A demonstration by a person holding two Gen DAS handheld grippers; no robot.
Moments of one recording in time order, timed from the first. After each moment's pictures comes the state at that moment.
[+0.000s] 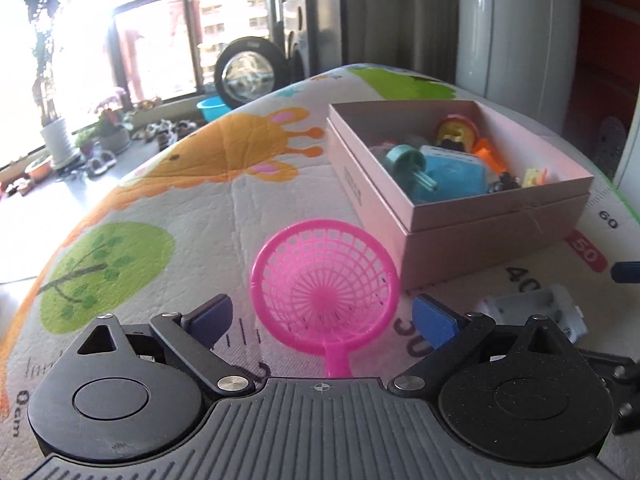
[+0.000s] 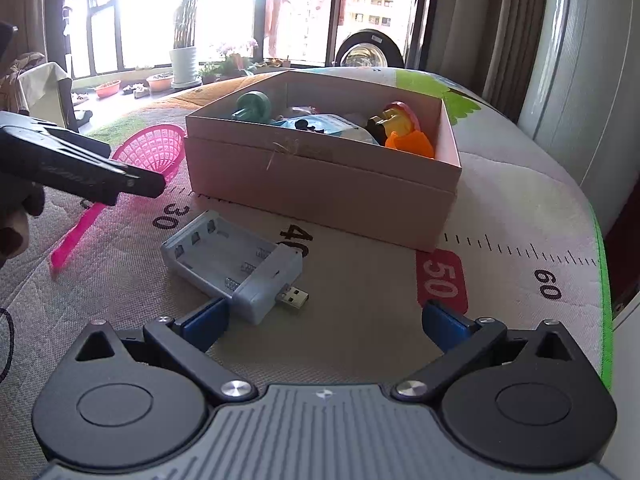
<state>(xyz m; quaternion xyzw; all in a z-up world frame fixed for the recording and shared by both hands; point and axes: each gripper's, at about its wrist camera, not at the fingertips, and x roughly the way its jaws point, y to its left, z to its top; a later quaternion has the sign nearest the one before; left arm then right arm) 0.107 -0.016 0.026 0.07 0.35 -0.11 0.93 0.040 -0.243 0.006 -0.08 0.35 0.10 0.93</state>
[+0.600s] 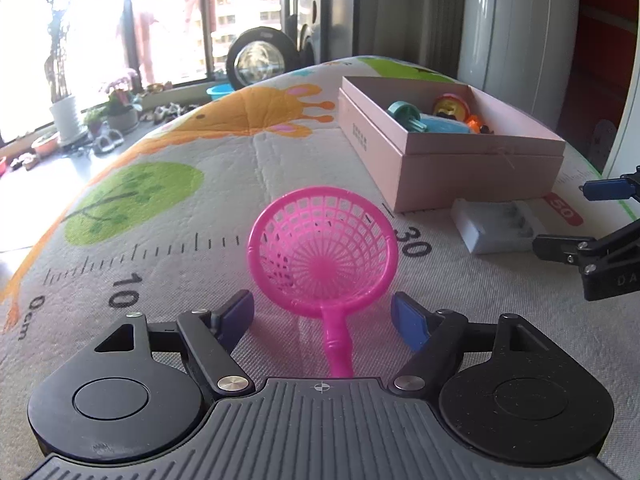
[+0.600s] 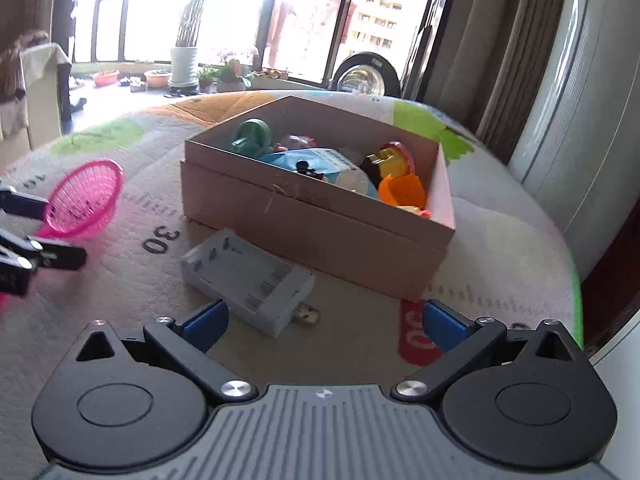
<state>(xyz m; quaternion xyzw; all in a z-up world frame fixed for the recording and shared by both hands) 0.036 0.011 0.014 0.04 0.35 -0.10 0.93 0.052 -0.232 0.023 -0.11 0.33 0.09 0.93</state>
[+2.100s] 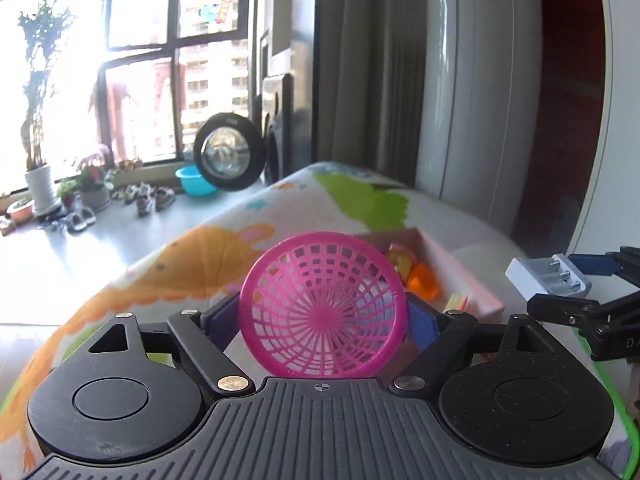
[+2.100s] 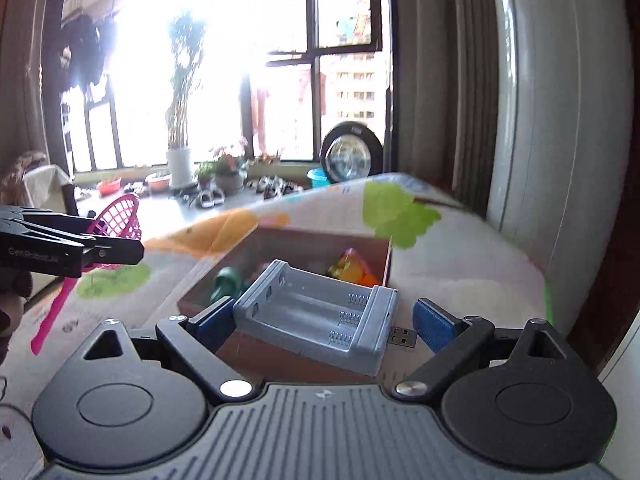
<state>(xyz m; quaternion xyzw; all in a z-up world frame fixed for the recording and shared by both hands) 0.086 -0.035 0.138 0.03 0.24 -0.16 0.96 0.039 -0.298 0.114 -0.01 0.21 0.09 0.97</state>
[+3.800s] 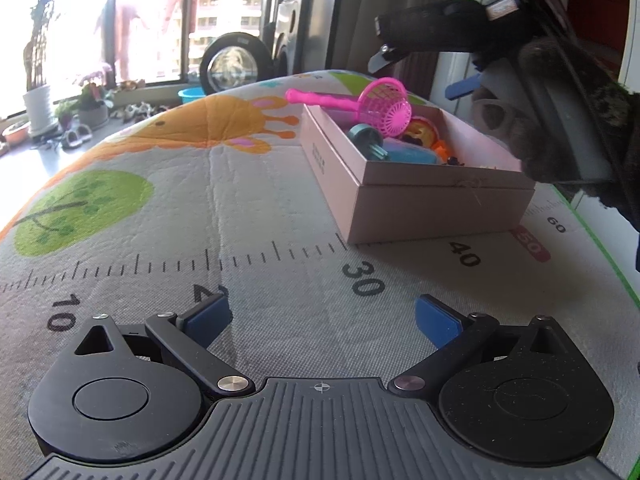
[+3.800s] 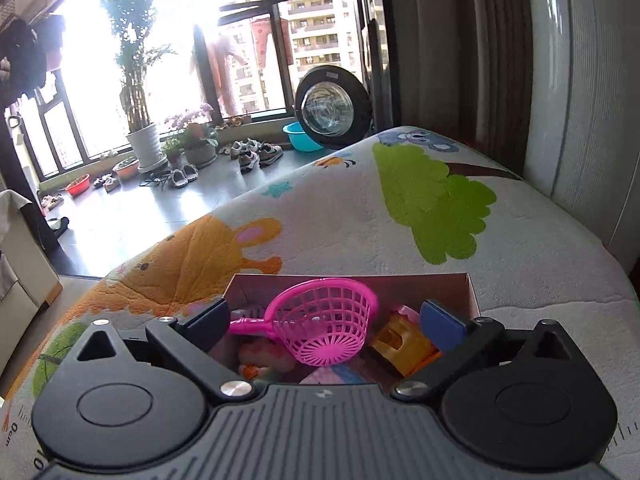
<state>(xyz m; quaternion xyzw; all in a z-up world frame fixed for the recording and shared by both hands) 0.058 0.000 0.019 -0.01 0.34 -0.16 0.93 0.242 -0.229 0.092 0.06 0.33 0.05 0.94</state>
